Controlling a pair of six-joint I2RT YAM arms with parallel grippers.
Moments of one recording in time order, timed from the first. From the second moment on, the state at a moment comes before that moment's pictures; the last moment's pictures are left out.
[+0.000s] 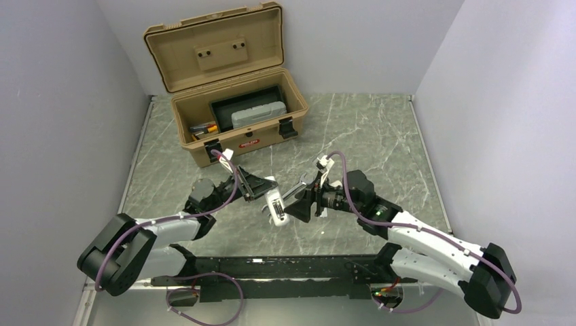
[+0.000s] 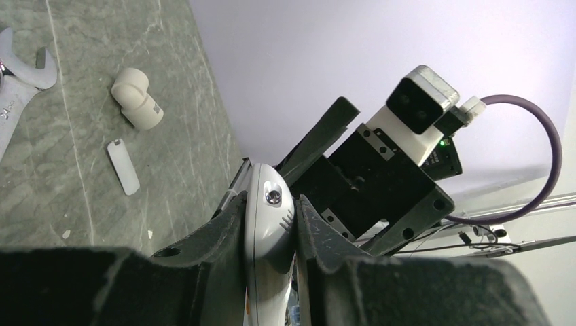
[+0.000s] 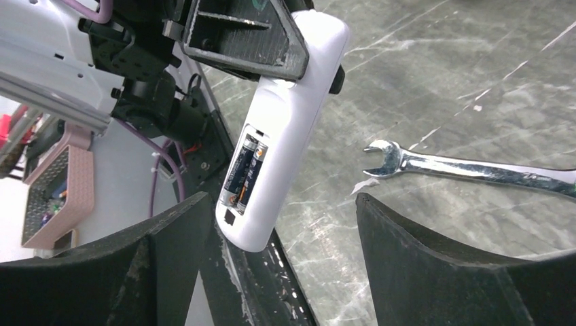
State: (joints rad) left arm -0.57 1.23 0.23 1.11 0.50 -1.35; right arm 0.82 0.89 0.54 0.10 -0.38 0.44
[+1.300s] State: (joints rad) left arm -0.57 1.22 0.25 1.11 0.52 -1.35; right arm 0.82 1.05 0.50 0.30 -0.50 0.56
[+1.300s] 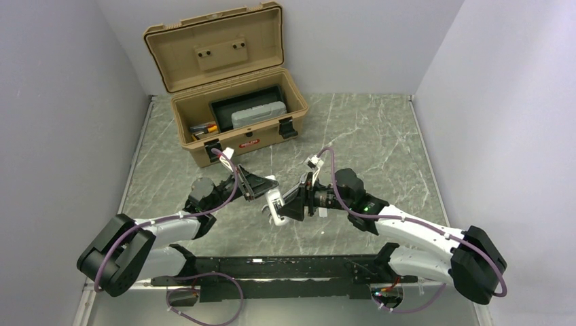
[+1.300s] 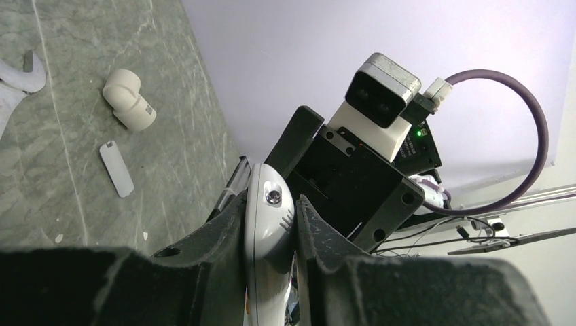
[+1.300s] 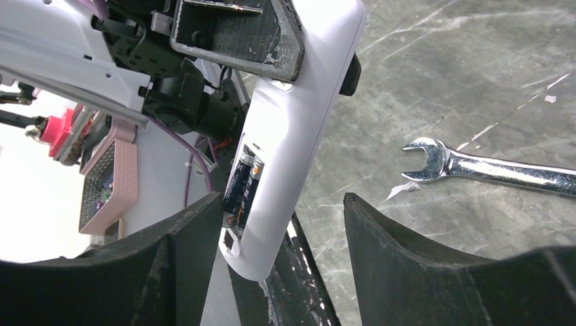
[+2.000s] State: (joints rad) left arm -0.57 1.22 0.25 1.11 0.52 -1.34; right arm 0.82 1.08 0.50 0.35 -0.54 0.59
